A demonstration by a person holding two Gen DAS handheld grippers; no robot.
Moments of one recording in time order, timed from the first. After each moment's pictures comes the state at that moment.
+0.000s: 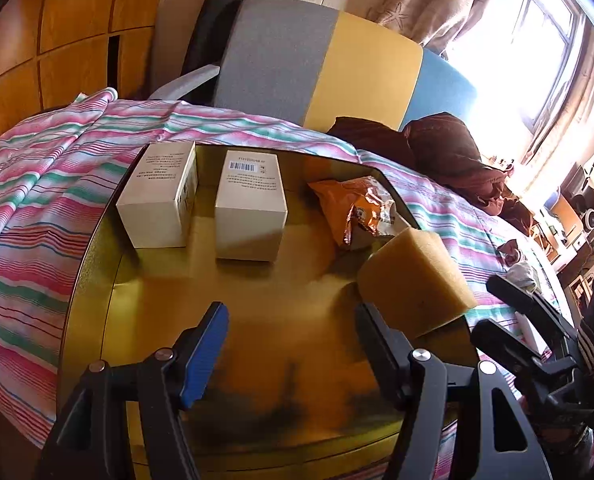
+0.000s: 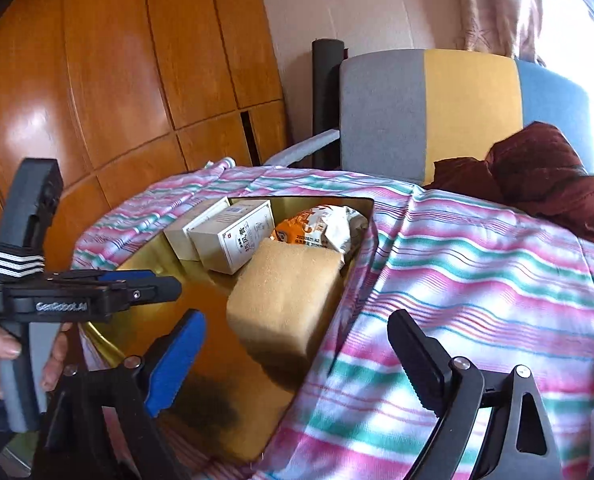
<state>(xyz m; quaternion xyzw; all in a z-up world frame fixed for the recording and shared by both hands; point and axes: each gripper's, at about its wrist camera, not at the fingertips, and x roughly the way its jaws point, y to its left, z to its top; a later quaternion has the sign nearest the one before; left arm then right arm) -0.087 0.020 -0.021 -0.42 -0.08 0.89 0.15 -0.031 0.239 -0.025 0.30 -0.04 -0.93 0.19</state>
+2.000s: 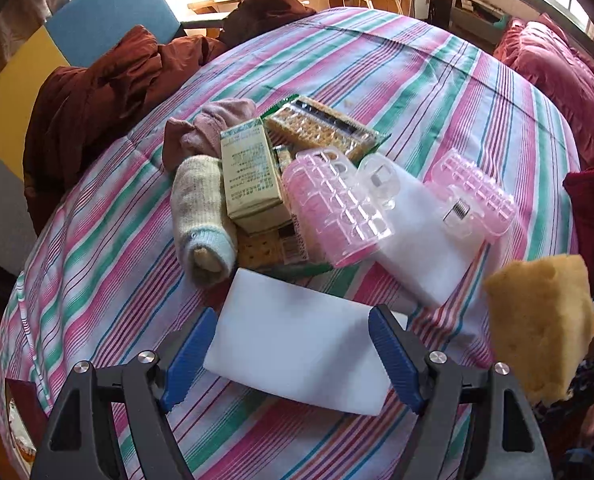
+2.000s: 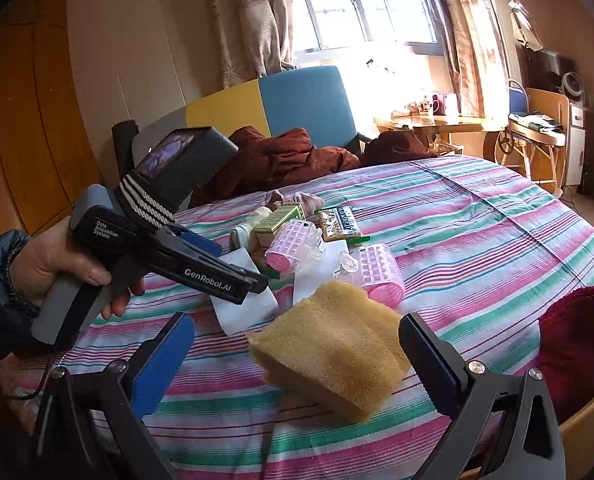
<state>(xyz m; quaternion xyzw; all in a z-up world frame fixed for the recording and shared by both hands) -0.022 0.495 -0.051 -0.46 0.35 0.72 0.39 0.188 0.516 -0.023 0.26 -0.14 -0.95 -0.11</state>
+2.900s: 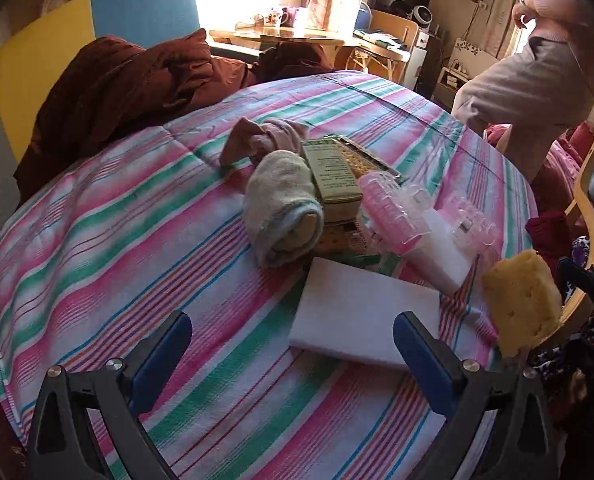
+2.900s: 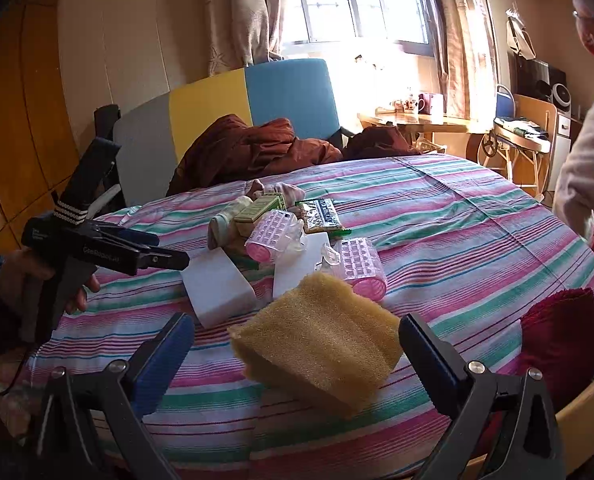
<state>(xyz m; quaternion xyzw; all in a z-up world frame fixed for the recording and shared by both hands) -0.073 0.409 -0.043 -0.43 0.20 0.75 0.46 0.186 0.517 -0.029 0.28 -0.12 -0.94 -0.15</state>
